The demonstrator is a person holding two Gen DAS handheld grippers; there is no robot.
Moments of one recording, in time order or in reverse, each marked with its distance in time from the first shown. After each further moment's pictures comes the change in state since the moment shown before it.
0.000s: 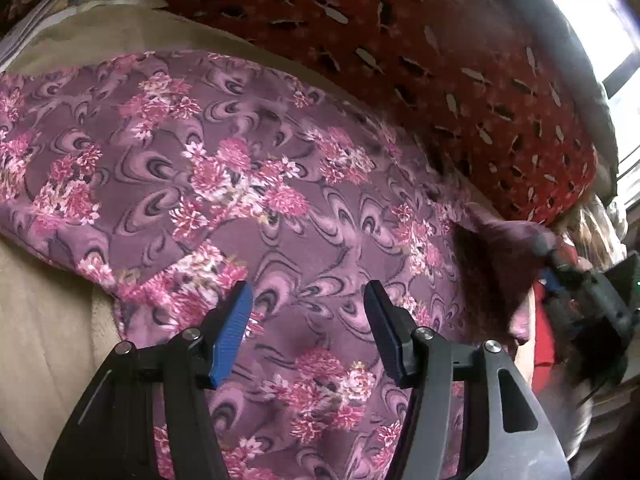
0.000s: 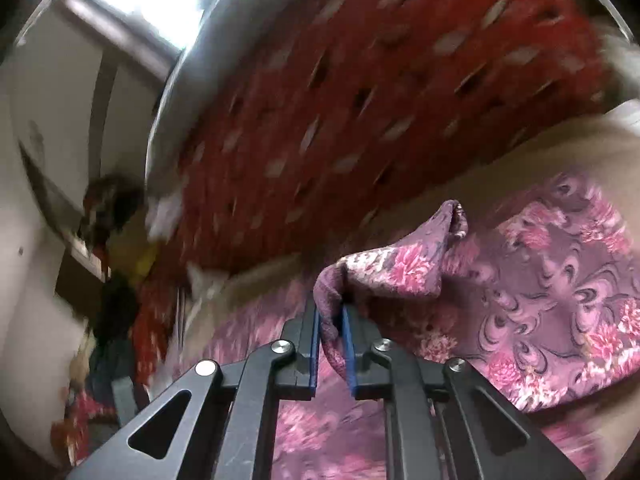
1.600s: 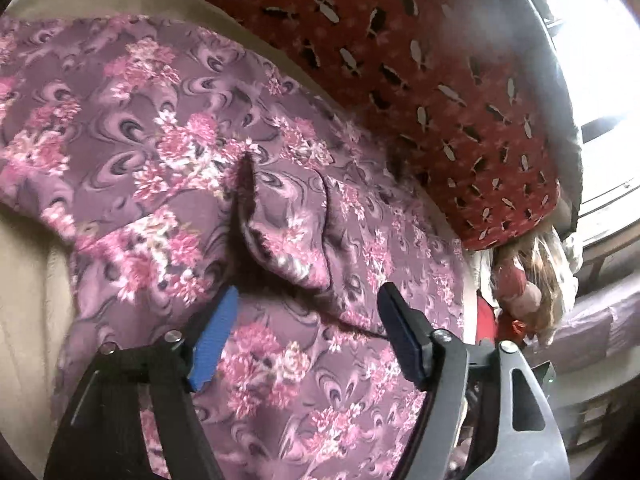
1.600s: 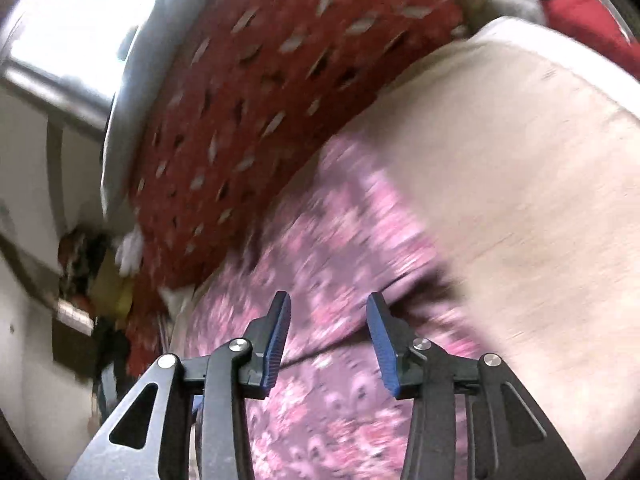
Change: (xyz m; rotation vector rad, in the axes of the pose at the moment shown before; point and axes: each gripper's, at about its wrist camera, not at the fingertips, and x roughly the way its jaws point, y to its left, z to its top) left arm -0.010 -0.006 -0.004 -0.136 0.036 -0.173; right arm -0.095 -0.102 -0.046 0.295 -0.089 -0.126
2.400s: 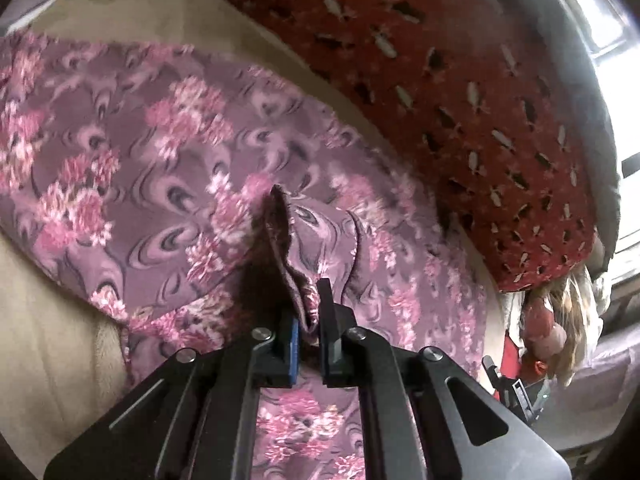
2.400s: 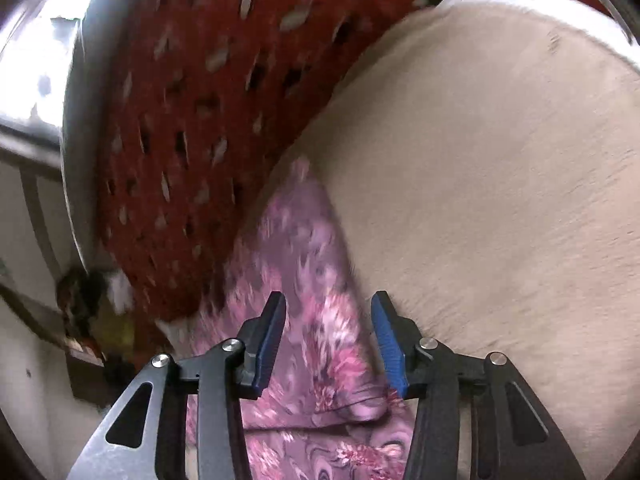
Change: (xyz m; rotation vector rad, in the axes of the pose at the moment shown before) left arm 0.005 0.020 0.042 -0.094 -0.033 0.138; right arm 0.059 -0.034 0.038 0.091 0.084 -0.007
